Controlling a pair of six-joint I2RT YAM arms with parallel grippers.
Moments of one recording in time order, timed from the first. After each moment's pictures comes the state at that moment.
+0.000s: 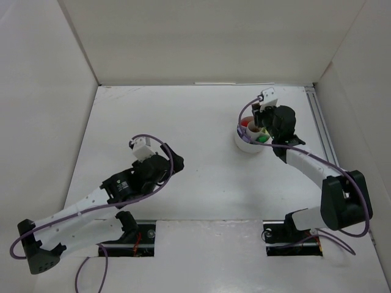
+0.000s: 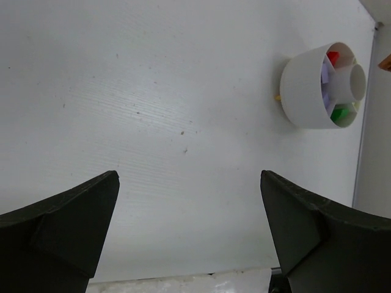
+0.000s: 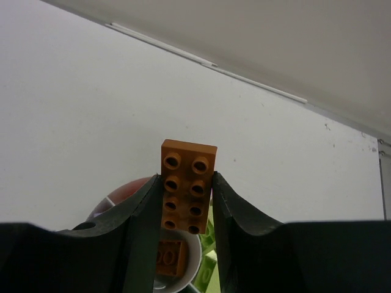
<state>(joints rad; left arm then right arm) -0.98 0.75 0.76 -0.69 -0.61 -1.20 0.27 1.38 0.82 0.40 0.00 -0.22</state>
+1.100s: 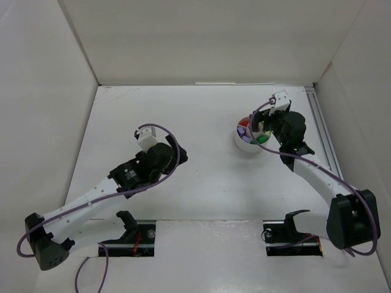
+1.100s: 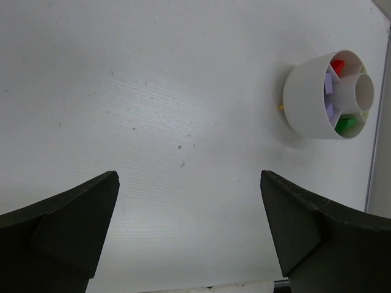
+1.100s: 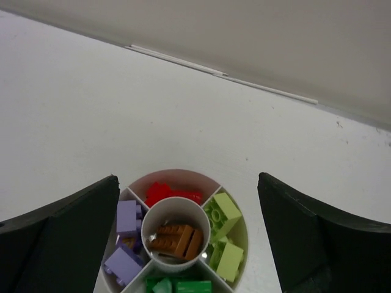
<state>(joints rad) -0.93 0.89 0.85 -0.66 -0.58 -1.12 0.22 1.26 0.73 0.44 -0.09 -0.12</state>
